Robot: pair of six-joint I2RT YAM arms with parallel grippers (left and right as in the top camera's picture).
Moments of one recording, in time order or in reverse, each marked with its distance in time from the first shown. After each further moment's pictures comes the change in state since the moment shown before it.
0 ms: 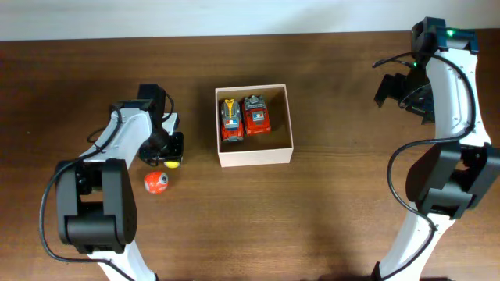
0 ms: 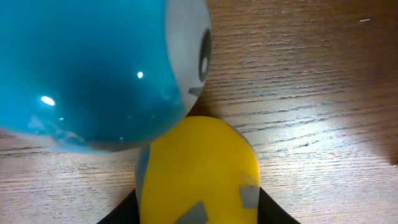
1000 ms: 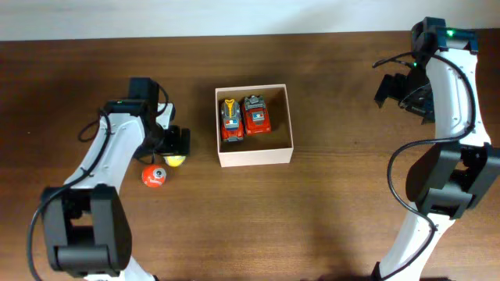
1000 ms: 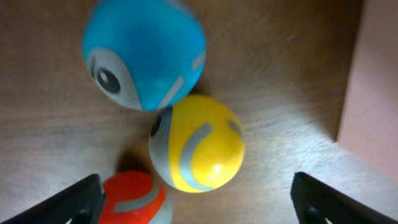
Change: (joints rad) left arm 0.000 -0.138 -0.013 -0.012 0.010 0.000; right arm 0.000 0.000 0.000 0.000 0.000 0.000
